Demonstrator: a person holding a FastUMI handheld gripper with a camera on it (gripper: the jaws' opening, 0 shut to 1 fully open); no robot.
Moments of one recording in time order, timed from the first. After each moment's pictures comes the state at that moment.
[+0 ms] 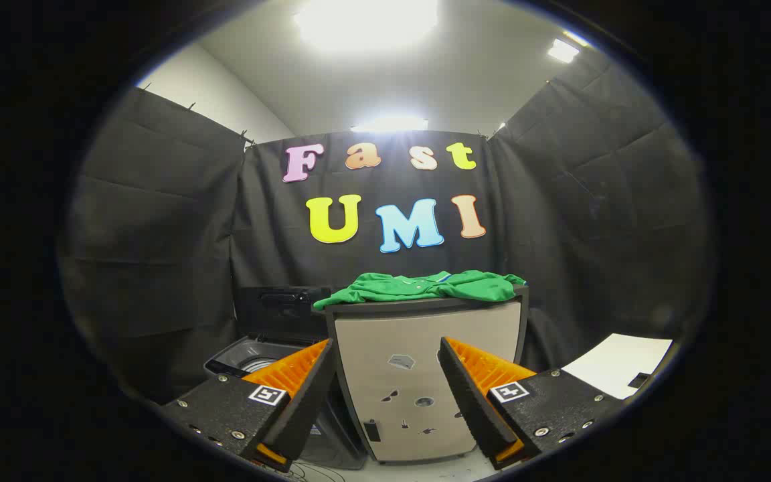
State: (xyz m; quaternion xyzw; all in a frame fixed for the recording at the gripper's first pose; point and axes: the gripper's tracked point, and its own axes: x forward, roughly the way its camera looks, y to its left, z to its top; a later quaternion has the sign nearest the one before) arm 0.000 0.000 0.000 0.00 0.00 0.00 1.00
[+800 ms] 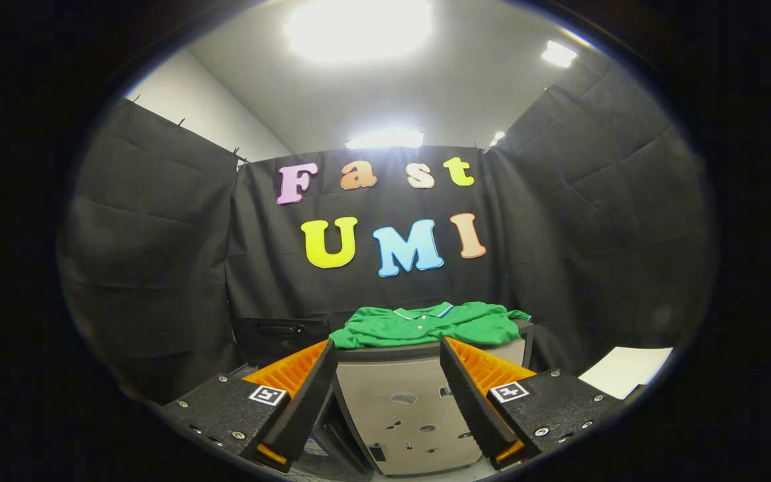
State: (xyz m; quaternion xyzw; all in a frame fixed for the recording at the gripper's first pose) arm 0.047 -0.002 0.075 0.01 -0.03 0.00 1.00
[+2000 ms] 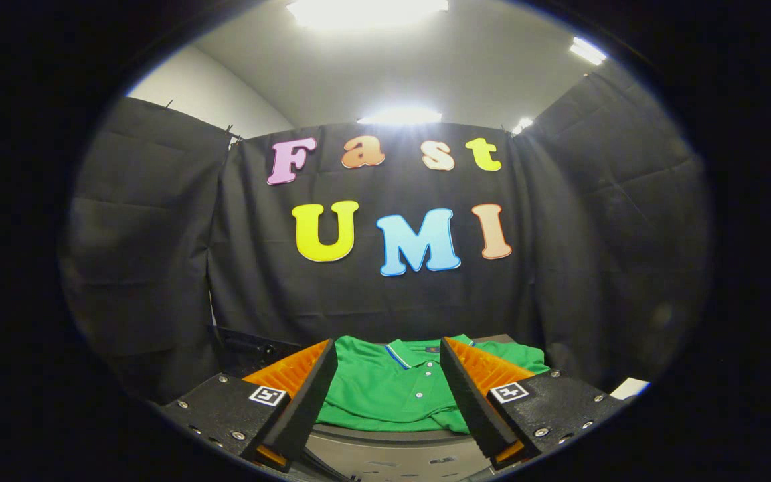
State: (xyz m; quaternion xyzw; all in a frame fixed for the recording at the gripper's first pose) arm 0.262 -0.030 0.104 -0.01 0.04 0.03 1.00
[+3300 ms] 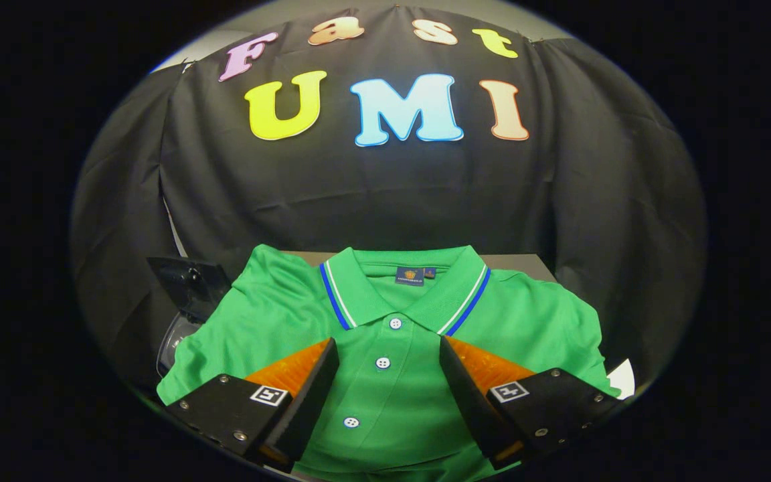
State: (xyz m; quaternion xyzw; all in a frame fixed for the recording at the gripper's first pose) arm 0.383 -0.084 -0.027 -0.04 0.32 0.01 0.95
